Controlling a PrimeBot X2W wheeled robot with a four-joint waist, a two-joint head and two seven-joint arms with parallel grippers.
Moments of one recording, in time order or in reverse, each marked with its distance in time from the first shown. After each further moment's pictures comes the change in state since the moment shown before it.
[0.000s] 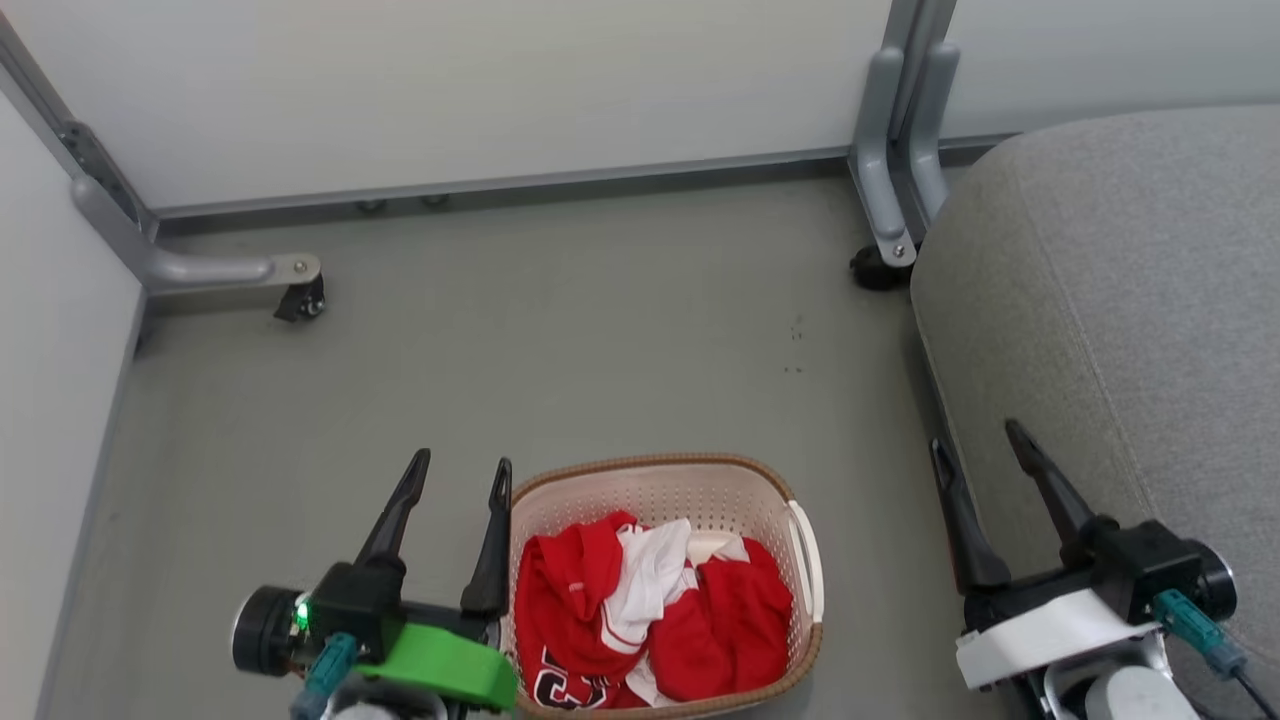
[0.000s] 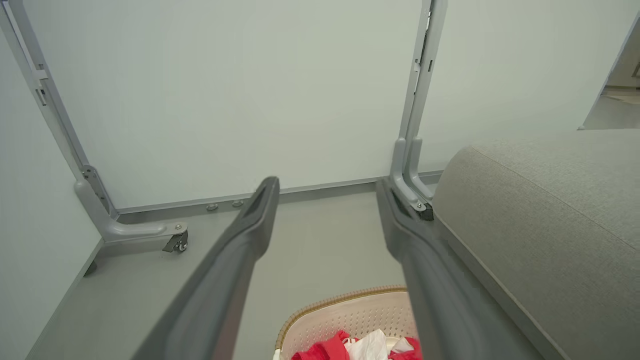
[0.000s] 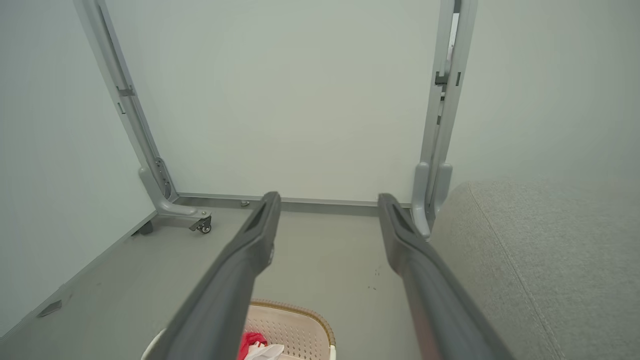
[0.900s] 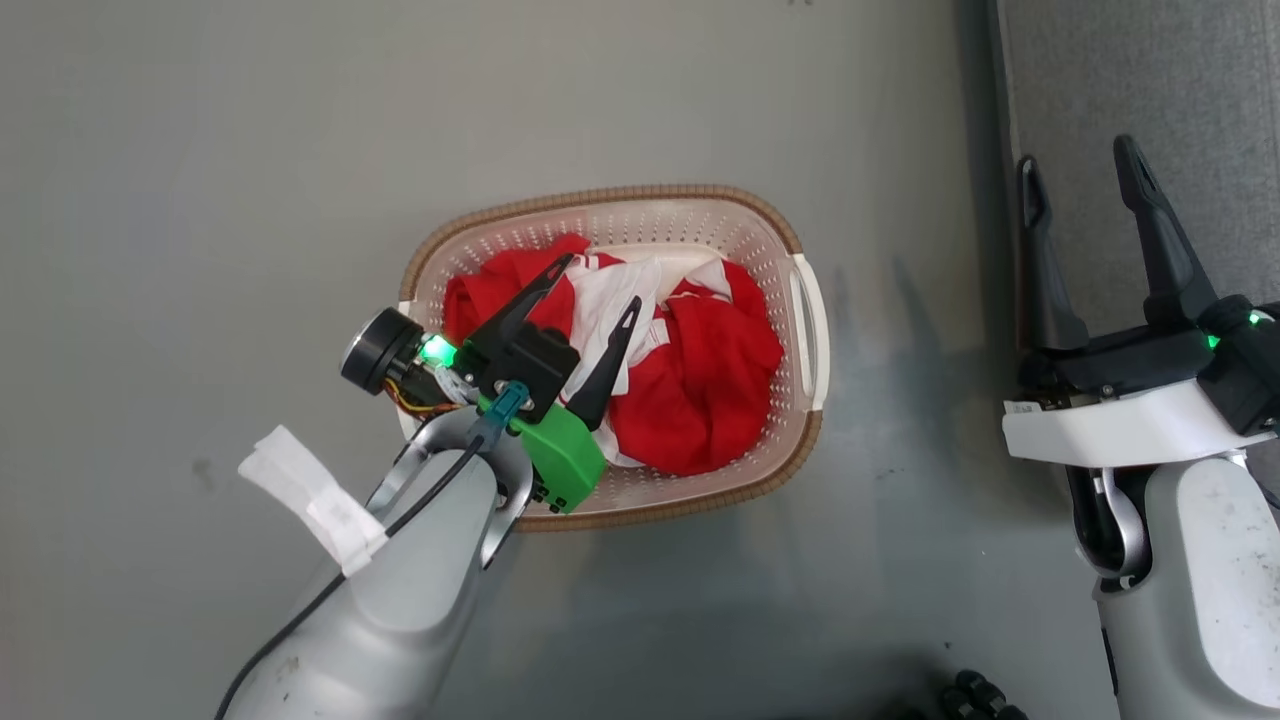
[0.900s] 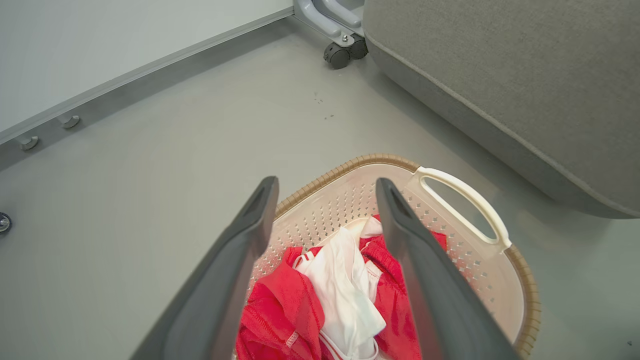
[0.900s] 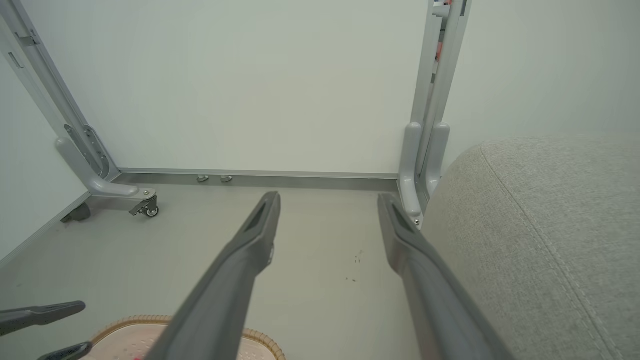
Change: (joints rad) left arm -0.616 0.000 -0.308 0.510 0.105 -0.063 0.000; right arm -0.339 -0.010 -0.073 -0.109 0.001 0.000 -0.002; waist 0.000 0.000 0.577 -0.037
